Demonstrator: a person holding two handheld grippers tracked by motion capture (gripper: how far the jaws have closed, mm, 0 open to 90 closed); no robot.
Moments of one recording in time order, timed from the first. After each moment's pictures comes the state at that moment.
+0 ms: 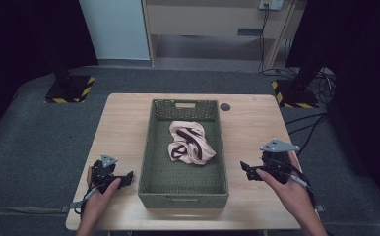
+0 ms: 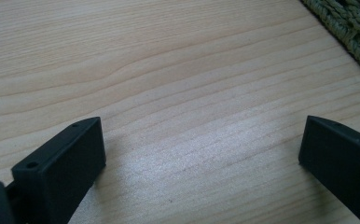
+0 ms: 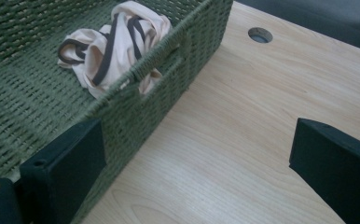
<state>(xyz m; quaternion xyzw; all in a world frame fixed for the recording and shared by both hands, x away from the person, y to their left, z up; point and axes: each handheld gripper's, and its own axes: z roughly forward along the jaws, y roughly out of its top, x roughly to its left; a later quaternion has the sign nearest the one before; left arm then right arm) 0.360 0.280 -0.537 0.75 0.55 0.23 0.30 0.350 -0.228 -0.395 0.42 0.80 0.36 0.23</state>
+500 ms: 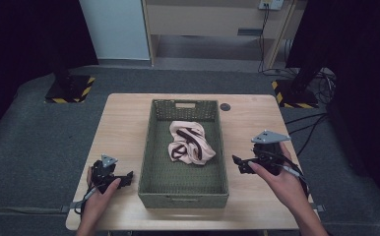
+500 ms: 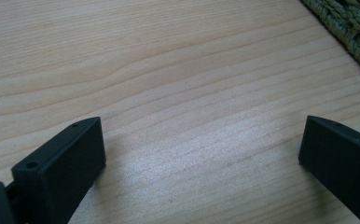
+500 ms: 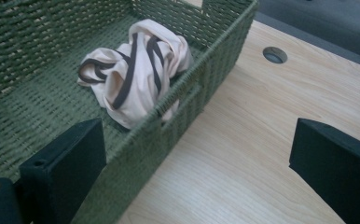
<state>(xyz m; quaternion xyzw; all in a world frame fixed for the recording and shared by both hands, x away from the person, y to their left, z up) 0.360 0.280 -0.537 0.75 0.55 0.23 0.30 0.363 -0.203 -0.375 0.40 0.81 0.37 0.22</state>
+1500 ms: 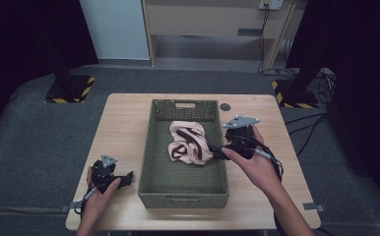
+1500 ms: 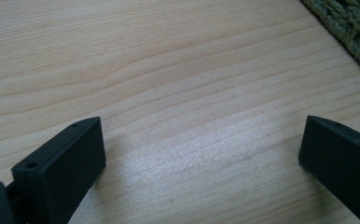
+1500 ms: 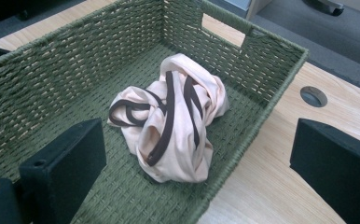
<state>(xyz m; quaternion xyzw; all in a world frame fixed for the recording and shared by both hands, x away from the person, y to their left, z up) 0.360 0.280 -0.537 0.75 0.55 0.23 0.30 0.395 -0.136 -0.361 0.37 0.82 0.38 0.21</state>
